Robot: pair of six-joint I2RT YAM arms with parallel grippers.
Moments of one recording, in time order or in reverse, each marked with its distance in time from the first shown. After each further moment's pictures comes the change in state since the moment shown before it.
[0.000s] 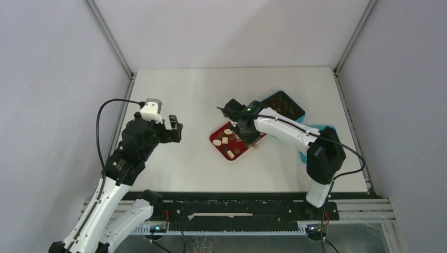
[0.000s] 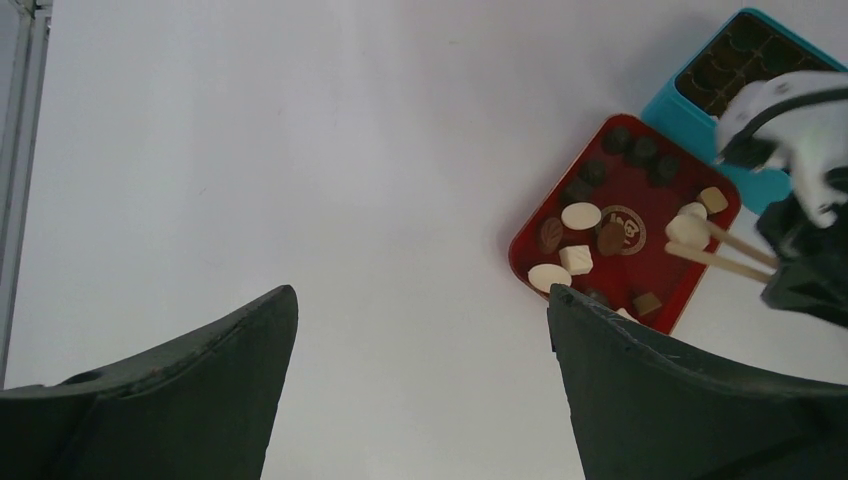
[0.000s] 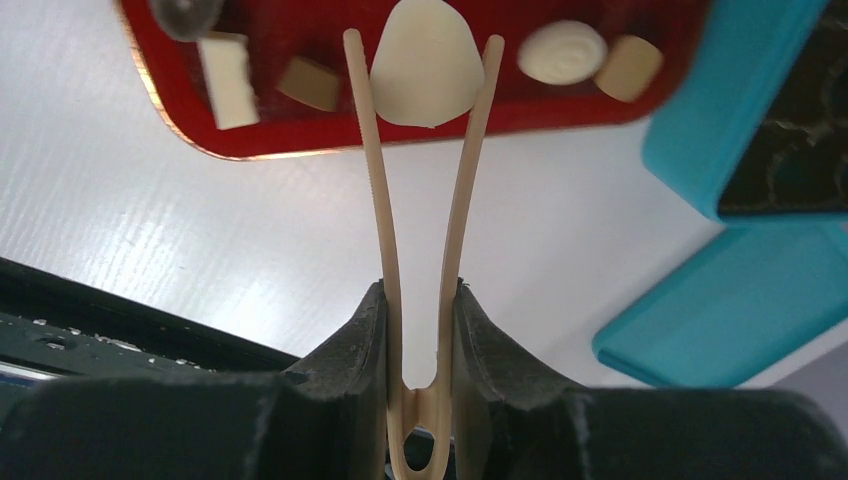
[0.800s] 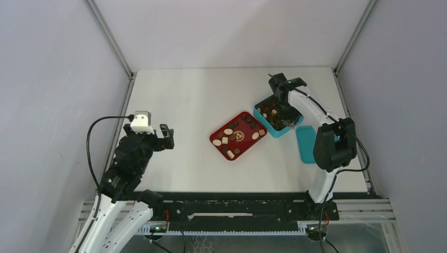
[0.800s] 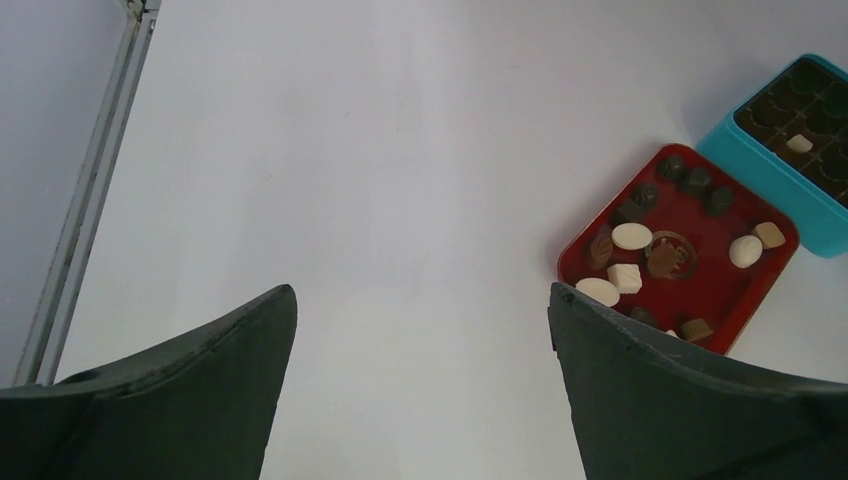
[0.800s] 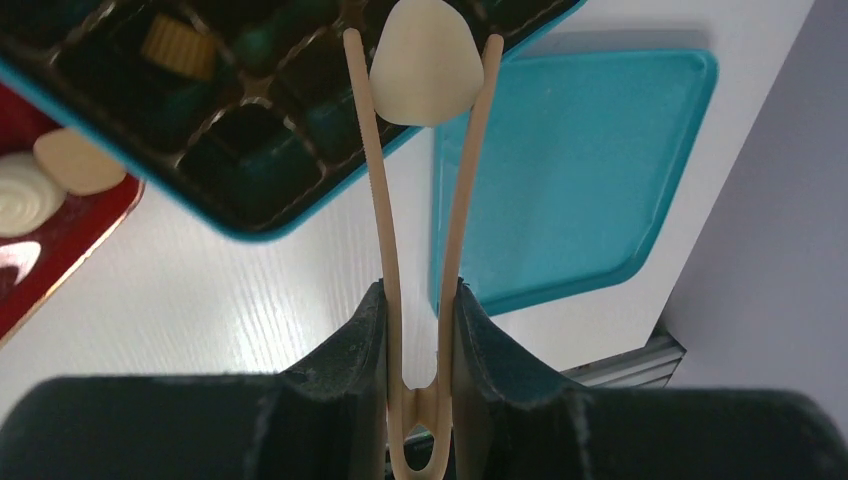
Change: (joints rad) left arm -0.001 -0.194 -0.121 -0.001 -0.130 0.002; right arm -0.500 -0.006 0.031 -0.079 0.205 0.113
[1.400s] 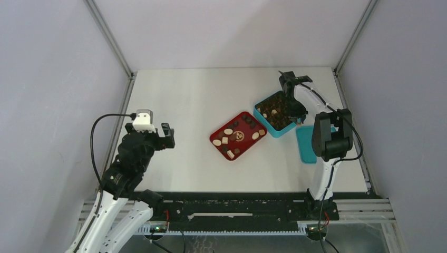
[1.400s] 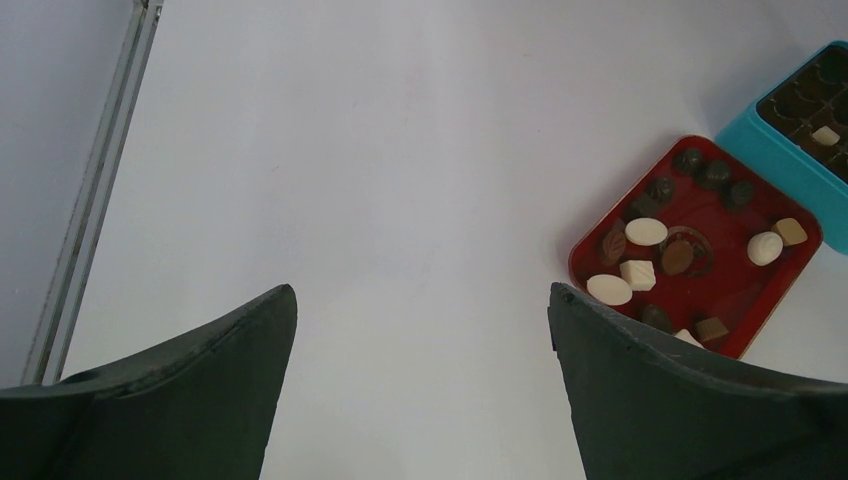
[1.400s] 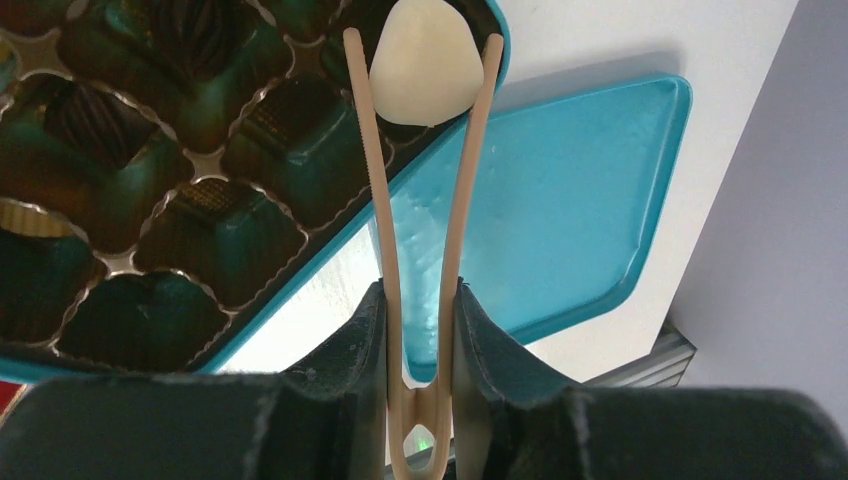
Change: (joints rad) left arm -0.005 0.031 0.000 0.002 -0.024 0.001; right arm -0.152 0.148 0.058 0.053 0.025 -0.005
